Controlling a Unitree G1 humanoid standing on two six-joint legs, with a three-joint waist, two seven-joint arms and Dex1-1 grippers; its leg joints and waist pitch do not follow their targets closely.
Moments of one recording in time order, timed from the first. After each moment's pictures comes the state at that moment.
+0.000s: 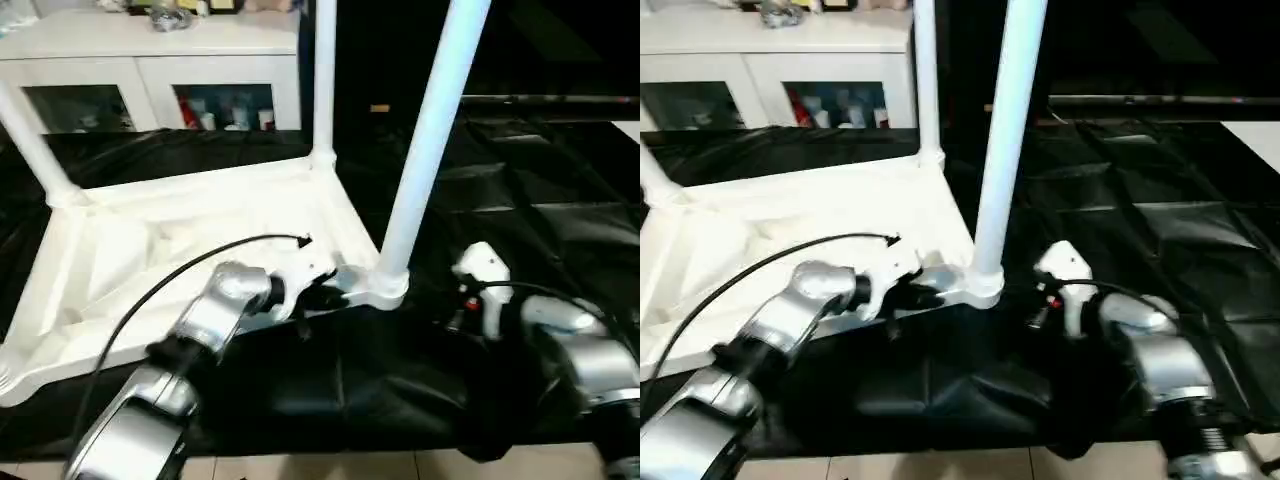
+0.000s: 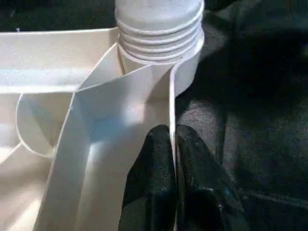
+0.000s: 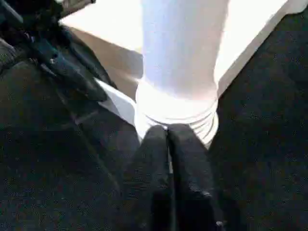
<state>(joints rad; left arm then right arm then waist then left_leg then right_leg) -0.60 0.24 -0.30 0.62 0.07 0.10 -1.02 -0.32 -0.44 0.07 0.32 0.22 0.24 0.97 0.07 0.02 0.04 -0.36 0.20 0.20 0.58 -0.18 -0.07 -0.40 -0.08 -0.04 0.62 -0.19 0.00</state>
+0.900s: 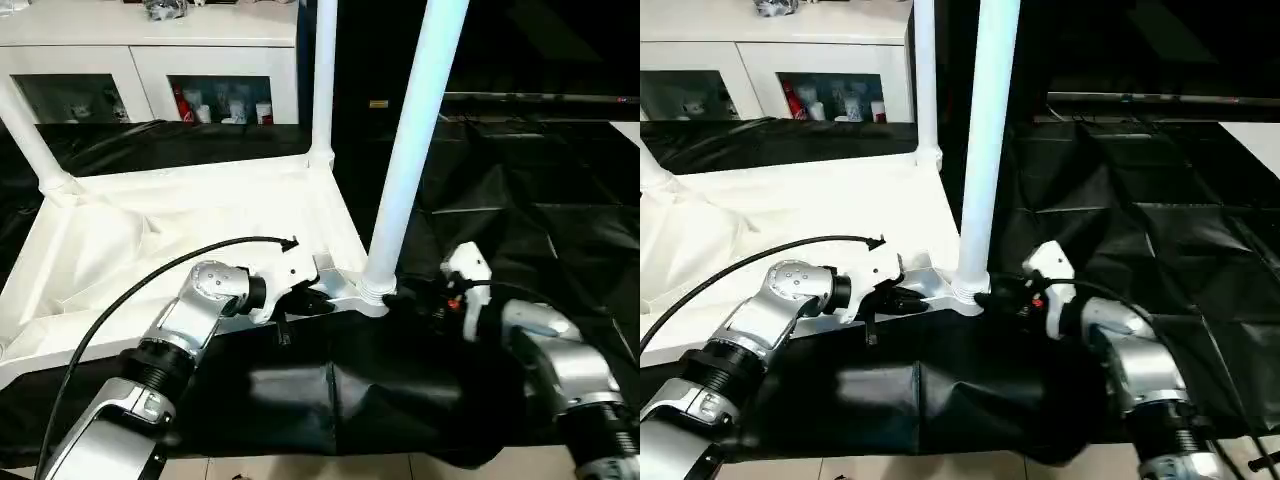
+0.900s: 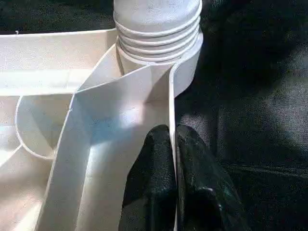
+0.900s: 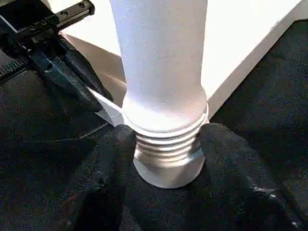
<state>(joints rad) -0.59 0.30 -0.30 0.58 0.07 0.09 -1.09 -0.32 -0.38 0.08 0.36 0.22 0.19 0.94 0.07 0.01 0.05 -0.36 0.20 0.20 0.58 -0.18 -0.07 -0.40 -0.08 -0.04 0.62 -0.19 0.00</state>
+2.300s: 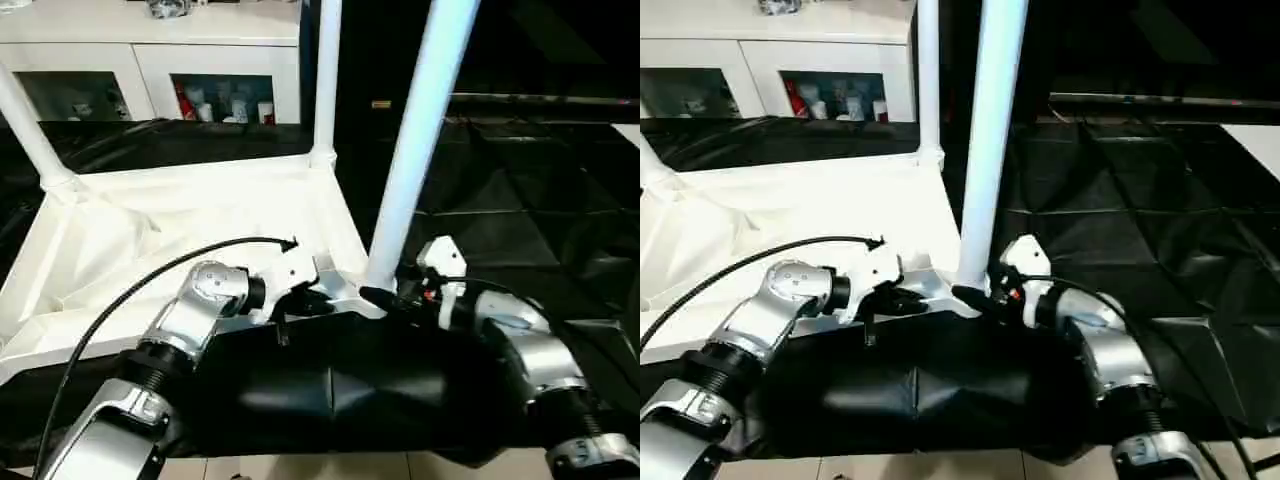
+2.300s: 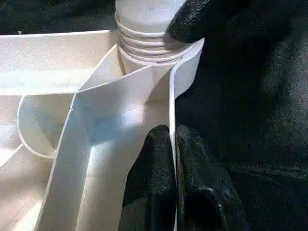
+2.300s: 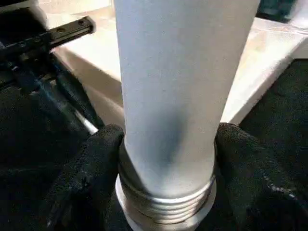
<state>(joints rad) -0.59 0.29 -0.29 0.59 0.08 0.09 -1.04 -0.40 -0.26 0.10 0.53 0.16 -0.01 0.81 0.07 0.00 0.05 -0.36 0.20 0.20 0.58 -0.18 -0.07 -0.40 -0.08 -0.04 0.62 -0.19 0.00</state>
